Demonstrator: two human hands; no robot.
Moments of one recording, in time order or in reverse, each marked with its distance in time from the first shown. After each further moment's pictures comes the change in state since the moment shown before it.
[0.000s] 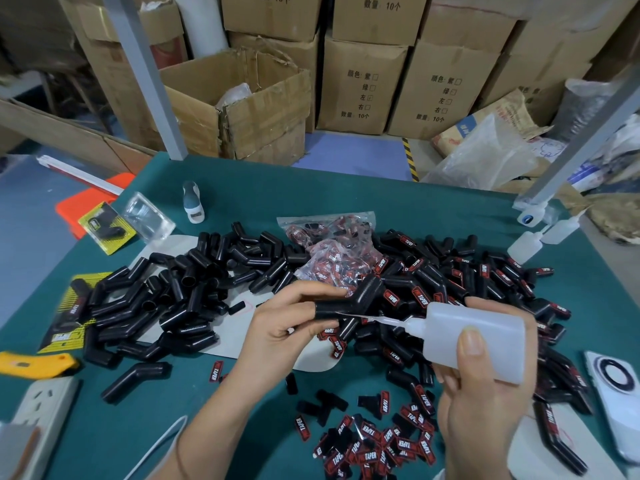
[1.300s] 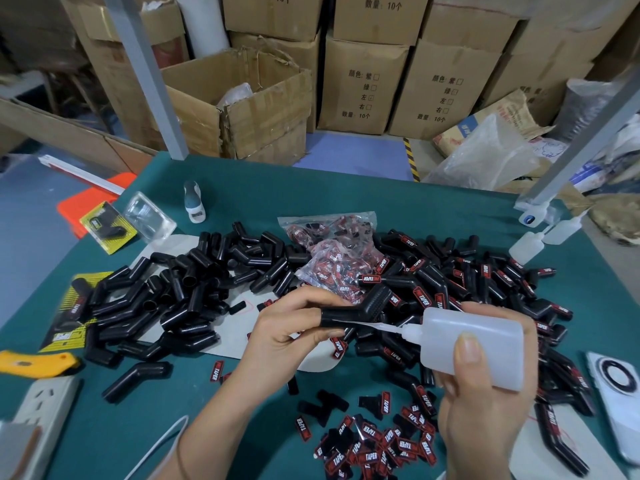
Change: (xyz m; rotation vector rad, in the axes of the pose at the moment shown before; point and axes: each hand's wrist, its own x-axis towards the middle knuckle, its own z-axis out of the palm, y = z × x) left_hand -0.001 0.005 0.002 0.034 -0.041 0.023; right_hand -0.002 0.009 -0.005 -0.049 -0.001 -0.019
